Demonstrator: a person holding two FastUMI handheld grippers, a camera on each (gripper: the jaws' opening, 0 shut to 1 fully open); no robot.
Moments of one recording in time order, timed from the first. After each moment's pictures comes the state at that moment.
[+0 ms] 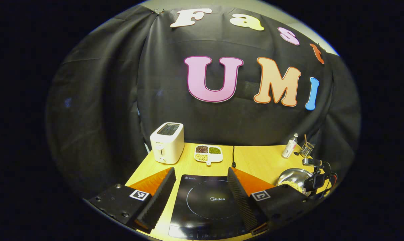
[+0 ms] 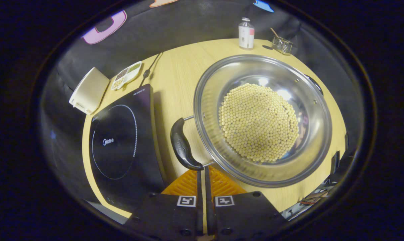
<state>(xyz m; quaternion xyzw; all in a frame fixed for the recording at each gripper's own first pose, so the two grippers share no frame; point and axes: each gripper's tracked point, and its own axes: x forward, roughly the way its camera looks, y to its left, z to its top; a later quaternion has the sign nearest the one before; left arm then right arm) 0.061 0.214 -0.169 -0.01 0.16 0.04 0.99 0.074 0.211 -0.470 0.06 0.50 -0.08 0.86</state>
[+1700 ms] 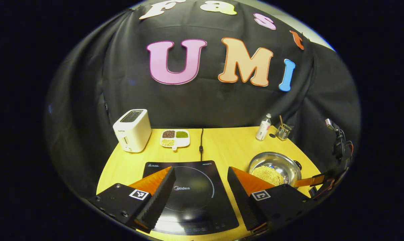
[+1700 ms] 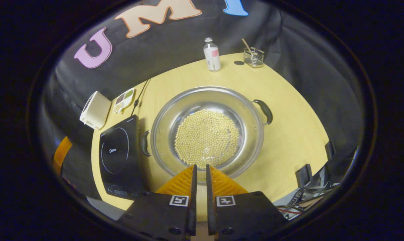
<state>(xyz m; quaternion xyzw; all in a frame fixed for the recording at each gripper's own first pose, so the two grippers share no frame) 0.059 0.096 -0.214 0.01 0.24 -0.08 0.97 0.038 0.061 -0.368 0.08 0.45 -0.07 0.89</state>
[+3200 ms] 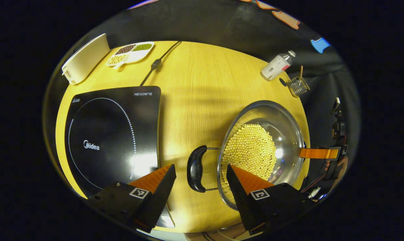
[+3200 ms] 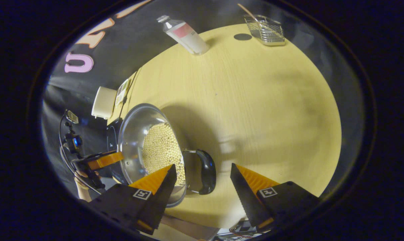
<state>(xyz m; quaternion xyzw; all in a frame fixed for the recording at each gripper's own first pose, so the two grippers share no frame) 0.076 -0.034 -0.405 -0.08 0.59 -0.06 0.80 0.160 -0.084 -0.425 0.14 0.60 0.10 0.78</state>
